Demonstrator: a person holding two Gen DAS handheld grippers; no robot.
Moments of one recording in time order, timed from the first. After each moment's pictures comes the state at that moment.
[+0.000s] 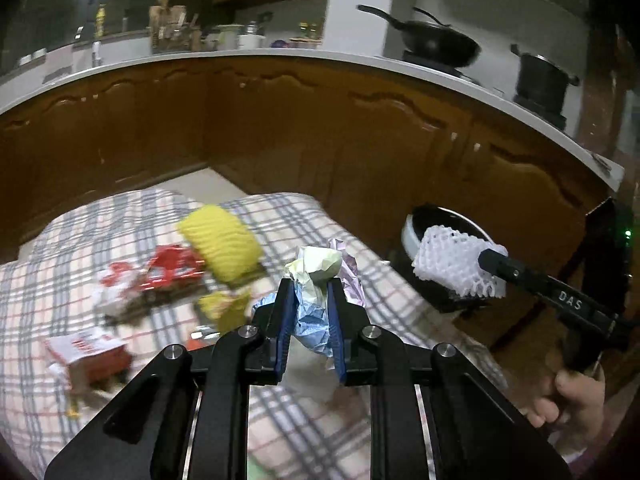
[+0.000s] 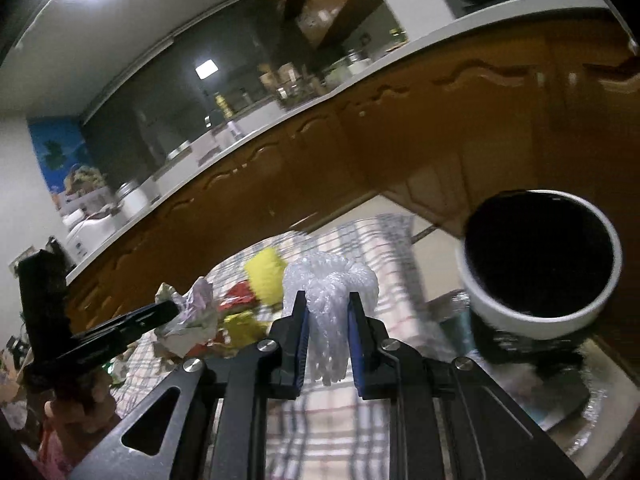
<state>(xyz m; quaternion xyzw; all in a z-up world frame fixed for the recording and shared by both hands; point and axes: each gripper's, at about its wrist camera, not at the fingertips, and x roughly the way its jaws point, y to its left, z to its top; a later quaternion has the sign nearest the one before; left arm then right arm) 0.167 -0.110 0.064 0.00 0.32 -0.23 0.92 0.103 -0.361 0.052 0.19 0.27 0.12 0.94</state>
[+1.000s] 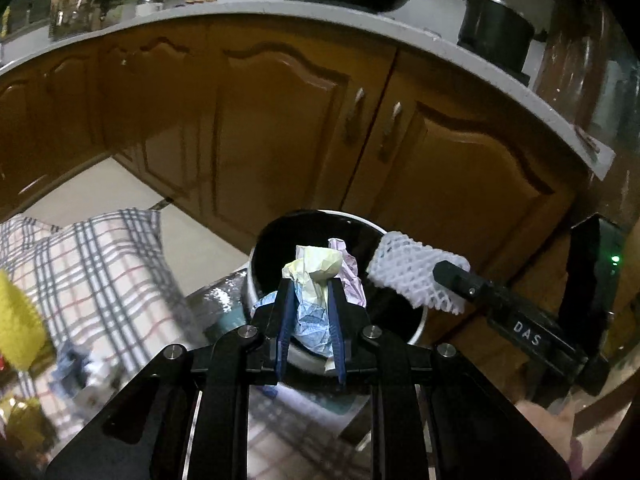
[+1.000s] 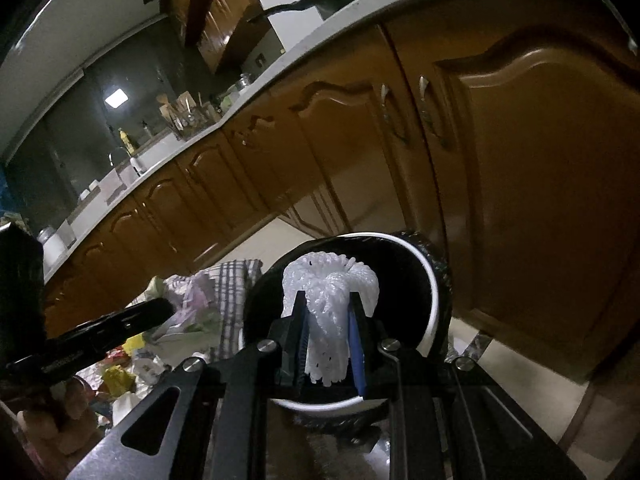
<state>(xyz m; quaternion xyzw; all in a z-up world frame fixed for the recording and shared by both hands) 0.246 -0.335 0.048 0.02 0.38 -0.35 0.86 0.134 -0.508 0.032 0.21 0.28 -0.03 0.94</state>
